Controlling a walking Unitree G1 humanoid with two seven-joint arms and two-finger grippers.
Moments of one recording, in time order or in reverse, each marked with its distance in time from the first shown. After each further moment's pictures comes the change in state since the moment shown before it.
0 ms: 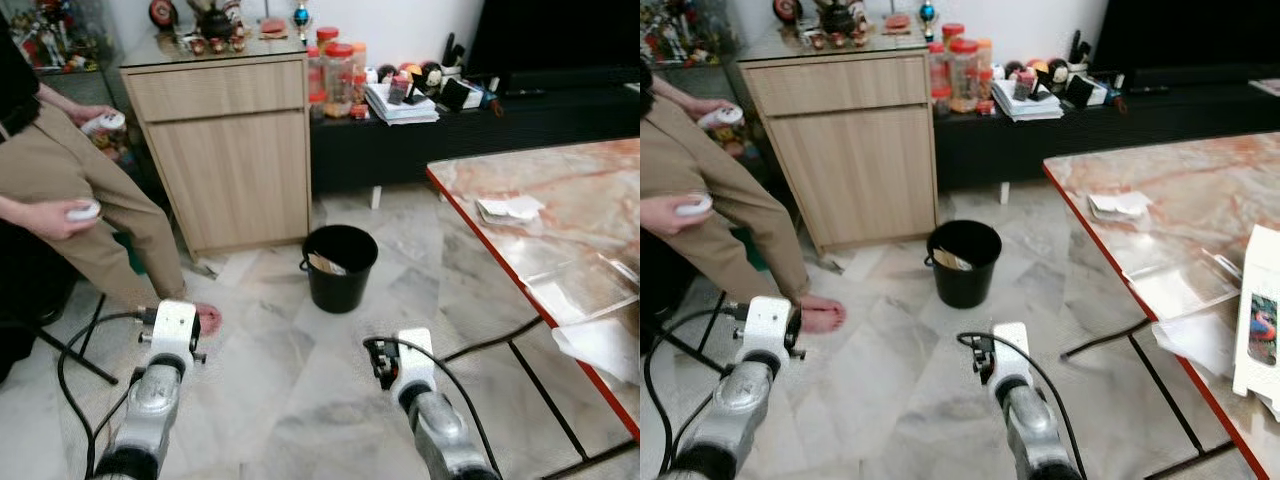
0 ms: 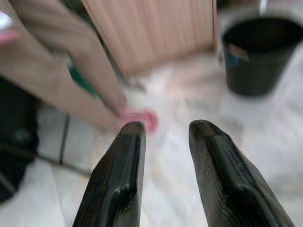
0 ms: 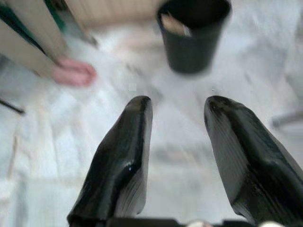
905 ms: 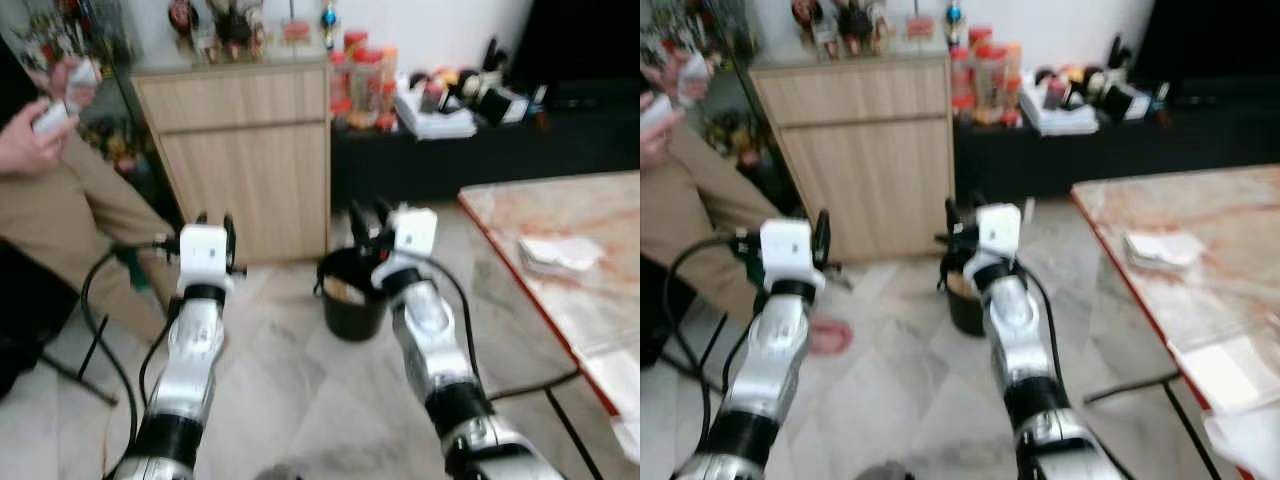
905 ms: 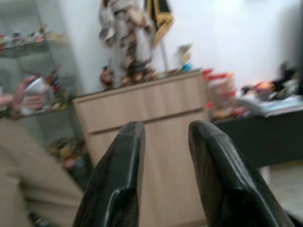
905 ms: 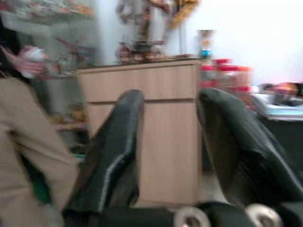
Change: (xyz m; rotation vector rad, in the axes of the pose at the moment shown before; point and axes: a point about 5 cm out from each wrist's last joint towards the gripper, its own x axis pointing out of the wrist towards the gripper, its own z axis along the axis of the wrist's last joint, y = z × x) left arm -0.014 -0.038 0.167 -0.126 -0.707 0.048; right arm 0.001 0.037 0.197 -0.094 -0.774 0.158
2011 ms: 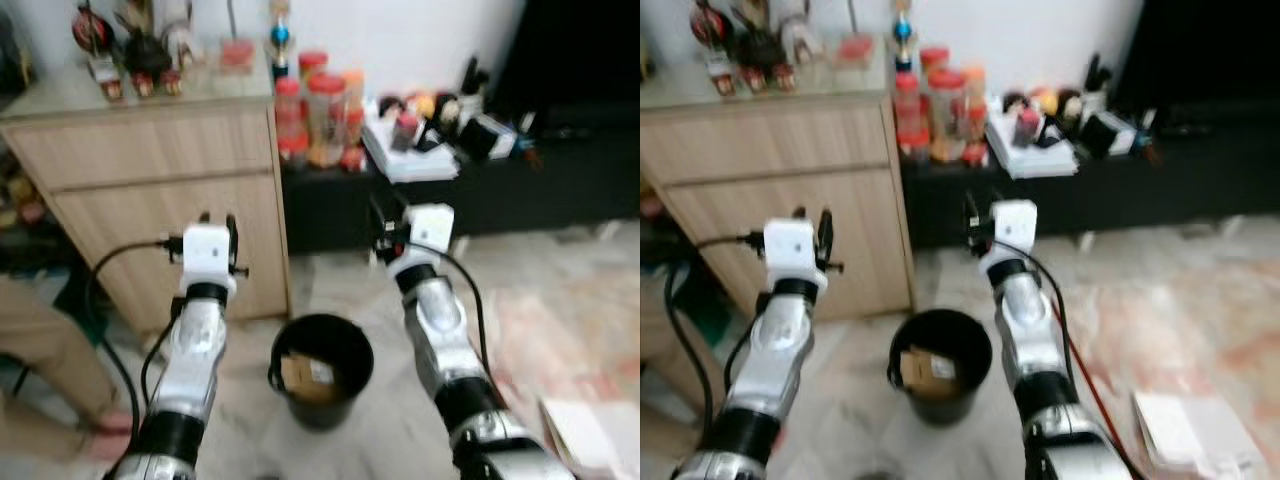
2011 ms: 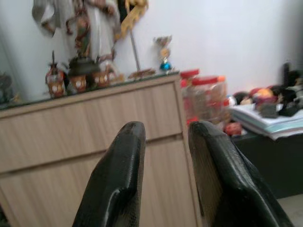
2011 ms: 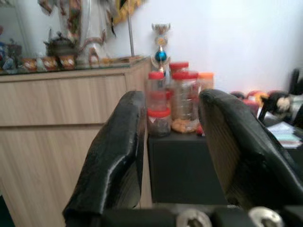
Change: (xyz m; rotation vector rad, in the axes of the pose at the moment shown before) left arm -0.002 0.008 -0.005 0.024 0.020 0.019; right arm 0.003 -0.005 0.003 0.002 -0.006 -0.038
